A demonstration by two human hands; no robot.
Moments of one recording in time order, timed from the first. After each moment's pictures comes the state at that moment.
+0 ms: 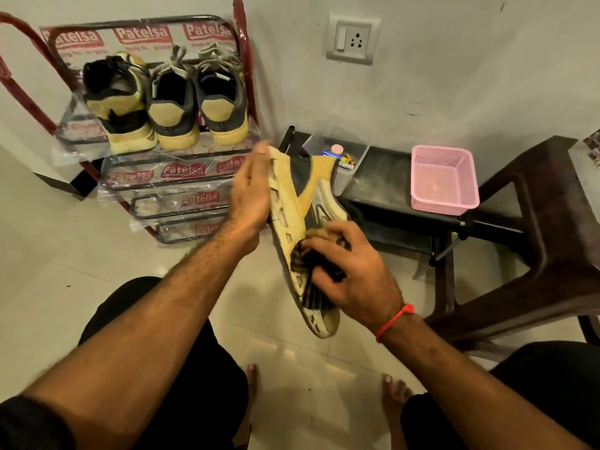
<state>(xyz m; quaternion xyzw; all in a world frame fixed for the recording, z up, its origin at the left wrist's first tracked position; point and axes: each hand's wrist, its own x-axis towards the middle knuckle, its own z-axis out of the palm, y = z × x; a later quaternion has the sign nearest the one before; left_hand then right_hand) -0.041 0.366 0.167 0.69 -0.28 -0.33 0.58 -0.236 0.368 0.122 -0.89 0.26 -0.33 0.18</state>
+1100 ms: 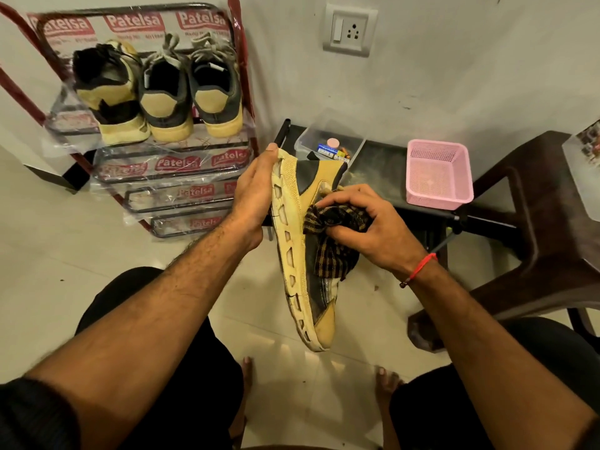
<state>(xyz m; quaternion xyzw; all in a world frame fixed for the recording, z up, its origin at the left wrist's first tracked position) -0.048 0.358 0.156 0.67 -0.22 -0.43 0.57 -0.252 0.312 0.153 -0.79 0.29 -0.25 0.48</state>
